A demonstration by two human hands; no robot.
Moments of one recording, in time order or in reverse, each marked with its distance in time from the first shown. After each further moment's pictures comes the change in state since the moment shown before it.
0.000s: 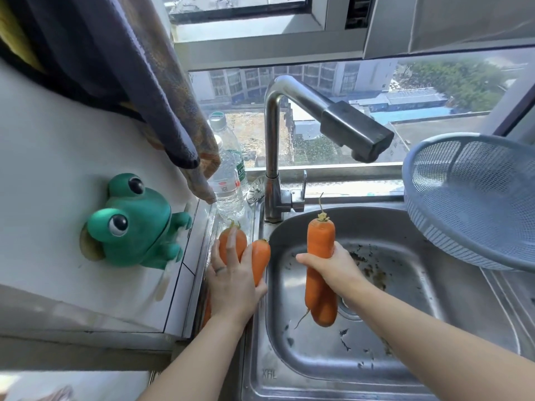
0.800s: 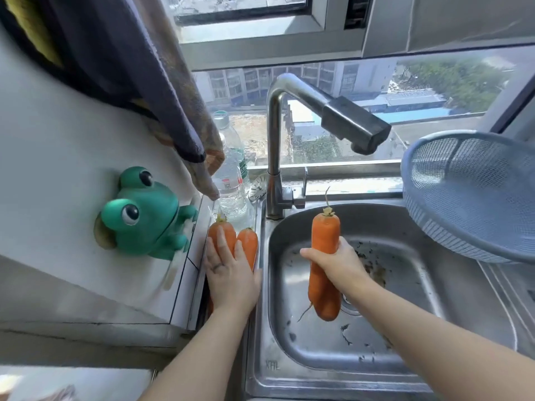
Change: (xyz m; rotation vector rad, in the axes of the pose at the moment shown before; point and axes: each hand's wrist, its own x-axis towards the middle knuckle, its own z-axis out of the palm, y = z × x) left_hand -0.002 0.005 -0.014 0.095 -0.200 -0.154; right_hand -0.015 -0.005 0.001 0.018 0.071 -0.024
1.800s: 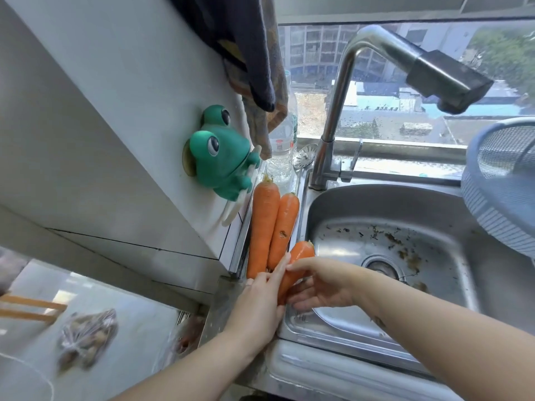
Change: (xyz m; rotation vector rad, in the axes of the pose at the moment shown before) left_hand -0.117 -0.048 -0.013 -0.433 -0.249 0.173; right_hand -0.038 0.017 0.068 0.002 -0.711 0.641
